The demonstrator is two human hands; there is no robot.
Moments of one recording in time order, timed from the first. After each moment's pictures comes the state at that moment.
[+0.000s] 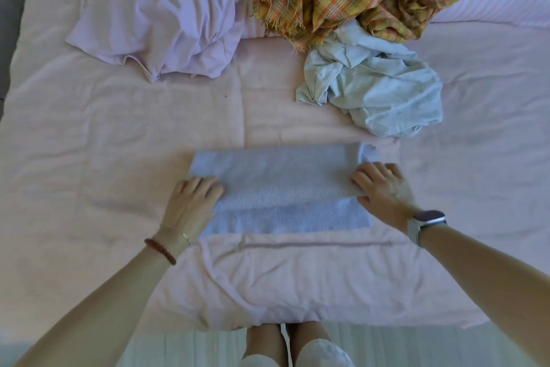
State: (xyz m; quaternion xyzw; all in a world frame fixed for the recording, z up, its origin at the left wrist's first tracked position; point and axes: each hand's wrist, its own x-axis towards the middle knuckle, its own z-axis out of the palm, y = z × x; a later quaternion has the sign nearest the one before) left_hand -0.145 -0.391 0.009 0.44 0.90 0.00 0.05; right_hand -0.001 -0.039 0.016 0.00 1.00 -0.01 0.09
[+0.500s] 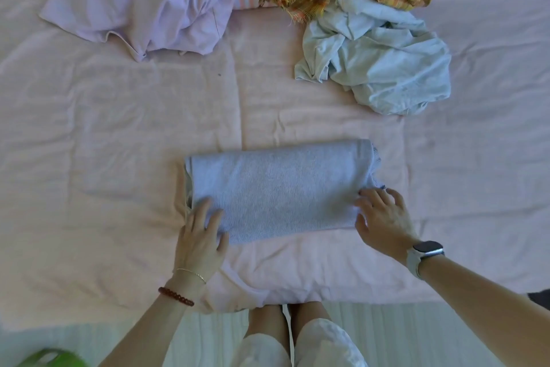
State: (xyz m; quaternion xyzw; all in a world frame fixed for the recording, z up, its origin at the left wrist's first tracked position) left_hand -0.054 -0.415 -0.030 0.27 0.94 0.12 0.13; right_hand 0.072 -0.082 -0.017 0.10 0.98 -0.08 0.12
